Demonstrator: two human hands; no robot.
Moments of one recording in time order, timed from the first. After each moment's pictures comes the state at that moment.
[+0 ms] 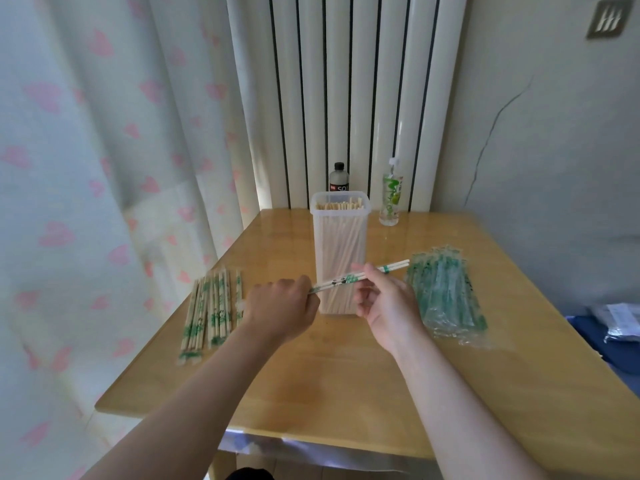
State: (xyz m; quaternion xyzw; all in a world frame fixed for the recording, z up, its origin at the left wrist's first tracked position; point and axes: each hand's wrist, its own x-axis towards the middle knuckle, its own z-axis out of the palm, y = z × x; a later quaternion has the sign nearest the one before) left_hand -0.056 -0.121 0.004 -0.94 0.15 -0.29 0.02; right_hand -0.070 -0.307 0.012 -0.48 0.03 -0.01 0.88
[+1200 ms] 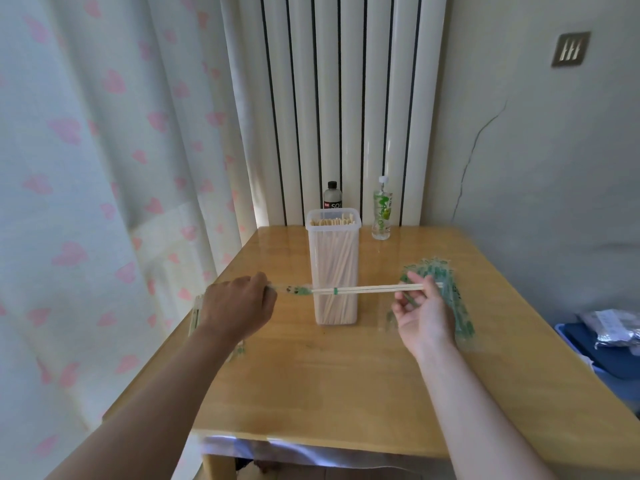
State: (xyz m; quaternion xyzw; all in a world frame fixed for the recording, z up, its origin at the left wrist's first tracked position) left_hand -0.066 -0.066 0.034 -0.91 0.12 -0.39 -0.01; right_hand -0.081 -0.358 0.015 -0.36 0.15 -0.13 0.91
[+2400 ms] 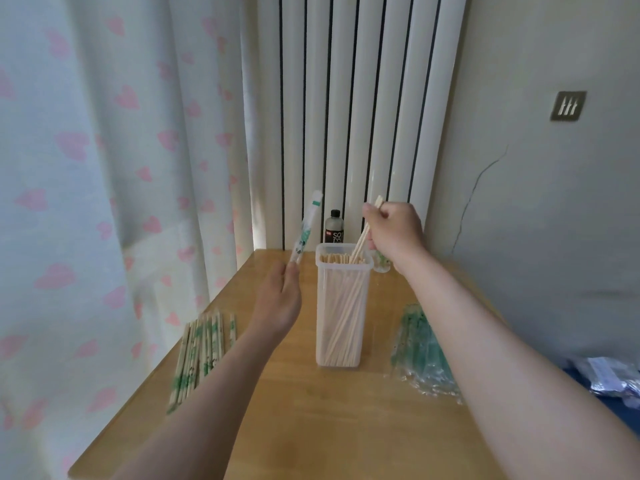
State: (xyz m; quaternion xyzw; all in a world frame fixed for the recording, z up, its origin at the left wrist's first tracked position) left_hand -0.039 -0.127 0.088 -0.79 0.03 -0.21 -0.57; right_hand -0.003 -0.310 0.181 -0.82 -0.03 -0.28 0.49
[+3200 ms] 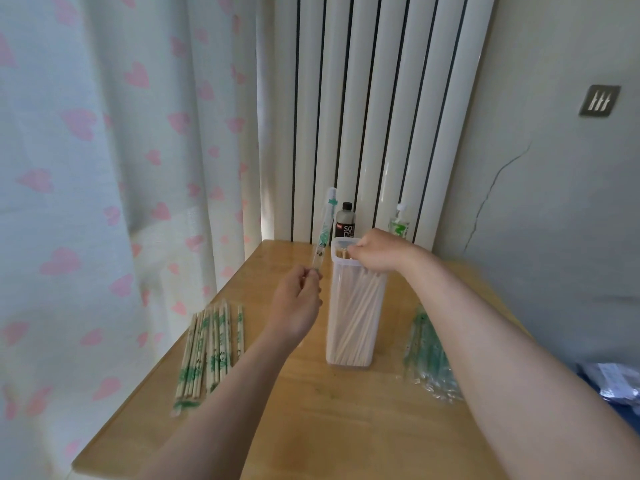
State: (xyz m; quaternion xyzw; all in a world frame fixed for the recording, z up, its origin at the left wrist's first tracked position) left_hand -0.035 -0.129 0.077 -0.76 0.03 -0.15 -0.63; right_hand 0.034 -0.288 0.162 -0.98 -0.08 0.02 0.20
